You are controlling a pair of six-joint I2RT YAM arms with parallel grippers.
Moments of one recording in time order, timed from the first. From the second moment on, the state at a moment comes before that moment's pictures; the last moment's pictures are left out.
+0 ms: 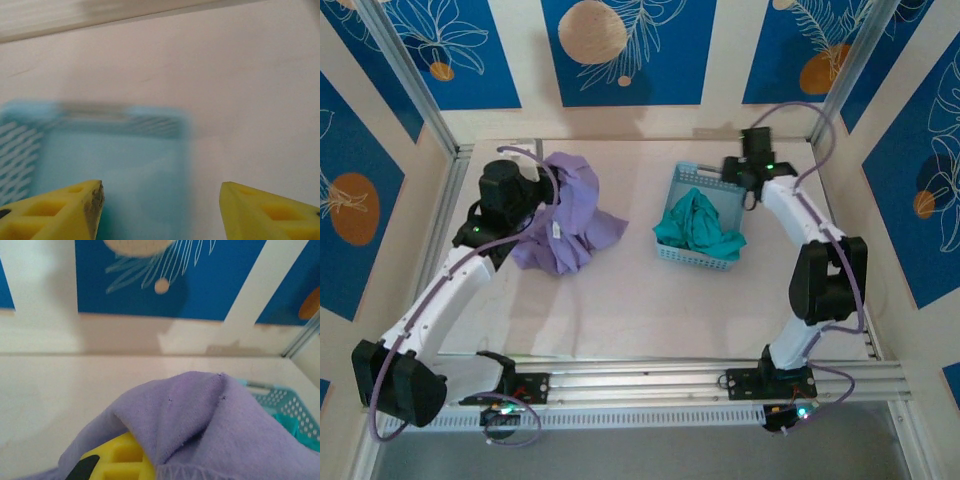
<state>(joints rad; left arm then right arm) -0.33 1.18 1.06 -0.15 0.03 -0.27 0.19 1.69 1.42 -0.52 0.16 0.24</state>
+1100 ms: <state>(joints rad) -0.33 1.11 0.89 -0.15 -0.01 -0.28 0.07 1.98 1.50 -0.66 0.24 -0.03</state>
